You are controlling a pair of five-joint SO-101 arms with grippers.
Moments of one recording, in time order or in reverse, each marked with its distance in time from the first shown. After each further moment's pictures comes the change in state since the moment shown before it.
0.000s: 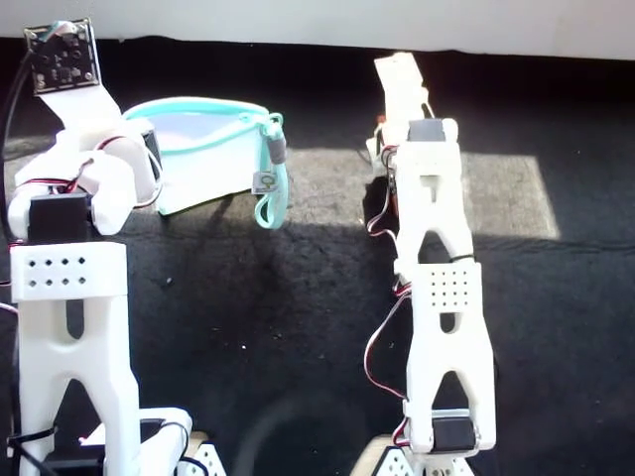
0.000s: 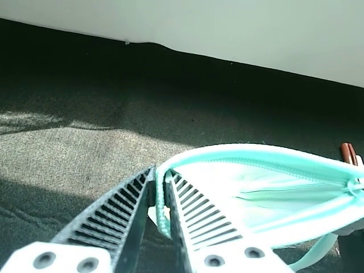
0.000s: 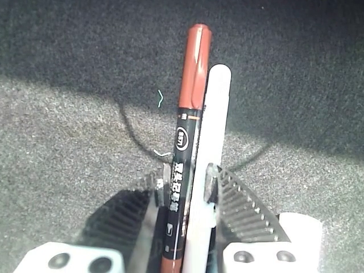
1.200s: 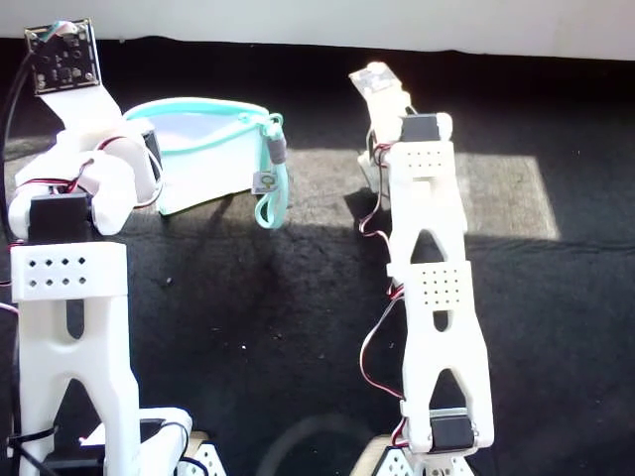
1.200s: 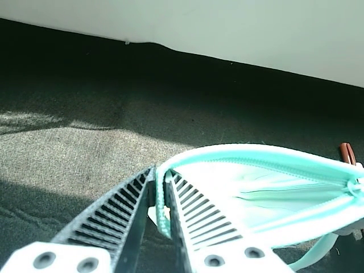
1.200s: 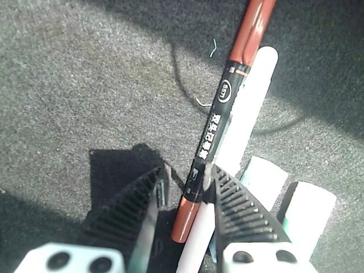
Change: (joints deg) left arm 0.0 0.0 0.0 0.0 0.0; right arm -1.8 1.8 -12.7 16.3 9.5
